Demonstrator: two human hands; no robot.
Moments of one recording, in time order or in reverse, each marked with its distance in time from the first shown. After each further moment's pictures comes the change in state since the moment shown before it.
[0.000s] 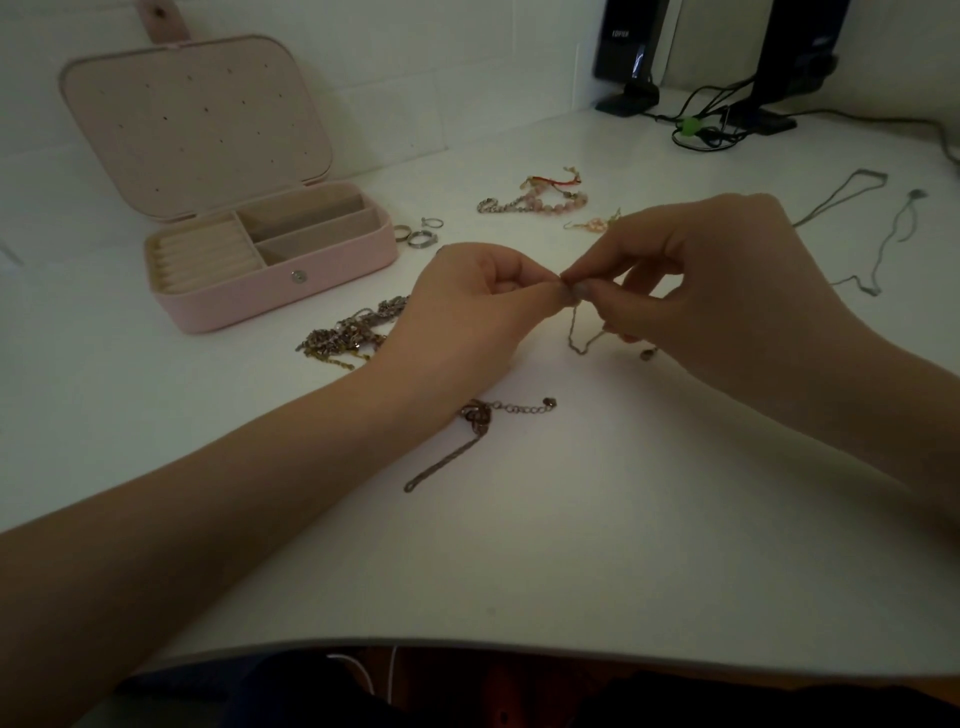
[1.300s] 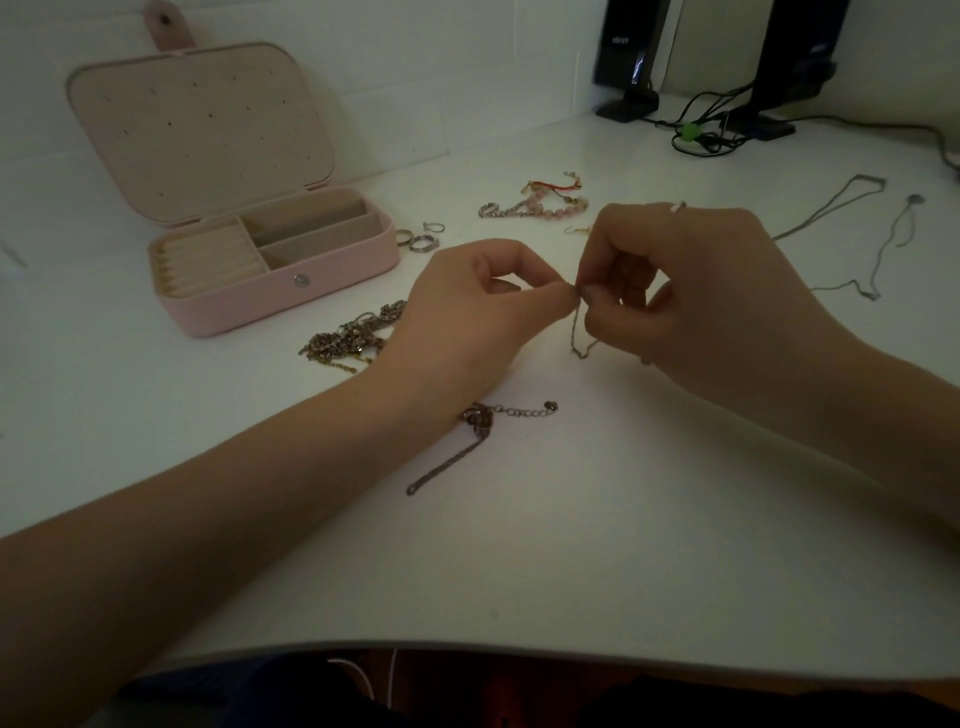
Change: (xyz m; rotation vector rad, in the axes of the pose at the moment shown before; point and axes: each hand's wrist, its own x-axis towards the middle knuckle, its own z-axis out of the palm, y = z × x) left_hand -0.003 0.002 0.000 -0.033 0.042 0.002; right_hand 0.001 -0.001 0.005 -0.061 0.023 -0.081
